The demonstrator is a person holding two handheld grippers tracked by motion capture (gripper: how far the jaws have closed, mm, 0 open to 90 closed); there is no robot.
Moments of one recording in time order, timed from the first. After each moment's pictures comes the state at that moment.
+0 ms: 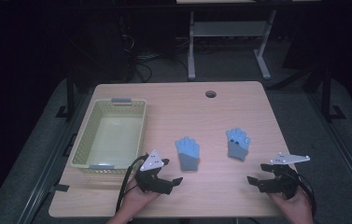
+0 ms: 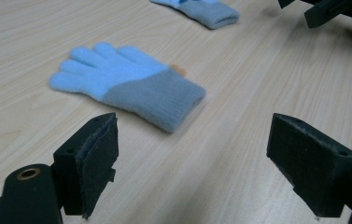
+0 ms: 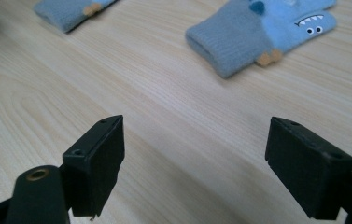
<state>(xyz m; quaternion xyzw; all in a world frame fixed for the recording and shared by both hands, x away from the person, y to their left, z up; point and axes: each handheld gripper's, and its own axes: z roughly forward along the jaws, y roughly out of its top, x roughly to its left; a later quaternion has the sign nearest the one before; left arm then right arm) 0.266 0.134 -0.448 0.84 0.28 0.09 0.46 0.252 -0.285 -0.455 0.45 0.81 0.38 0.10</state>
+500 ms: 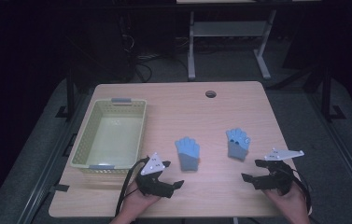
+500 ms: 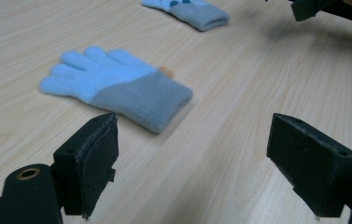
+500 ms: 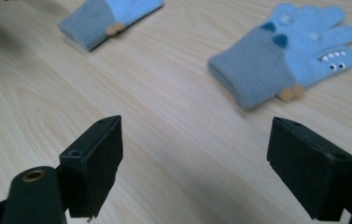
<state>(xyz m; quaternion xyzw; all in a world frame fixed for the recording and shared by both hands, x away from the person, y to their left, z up) 0.256 0.131 -0.445 0.84 0.27 0.09 0.47 0.261 -0.267 -0.441 0.42 0.82 0.38 0.10</state>
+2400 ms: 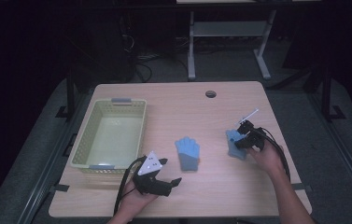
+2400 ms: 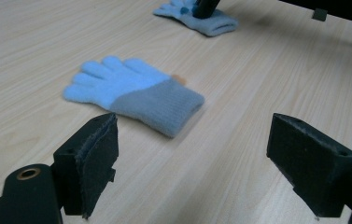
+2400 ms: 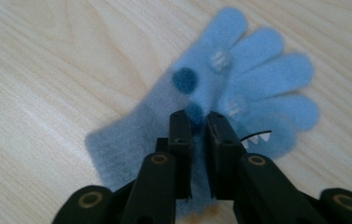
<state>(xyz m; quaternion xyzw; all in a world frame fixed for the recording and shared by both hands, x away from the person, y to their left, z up) 0.255 0.137 -0.438 0.83 0.27 0.12 0.47 0.397 -0.225 -0.444 0.43 0.88 0.18 0.08</state>
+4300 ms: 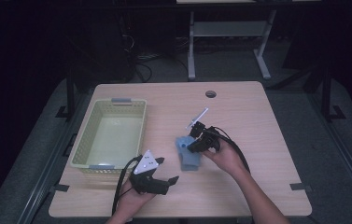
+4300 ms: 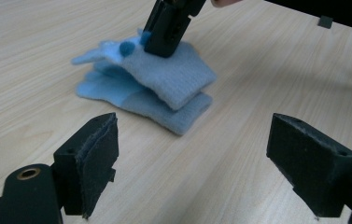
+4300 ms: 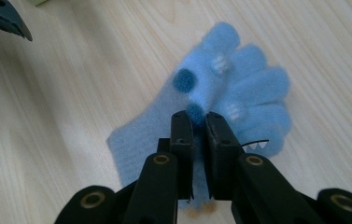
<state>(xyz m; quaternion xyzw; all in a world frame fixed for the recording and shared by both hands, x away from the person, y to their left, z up) 0.256 0.144 -0.436 0.82 0.28 0.12 0.48 0.377 -0.077 -0.405 0.27 0.93 0.25 0.02</state>
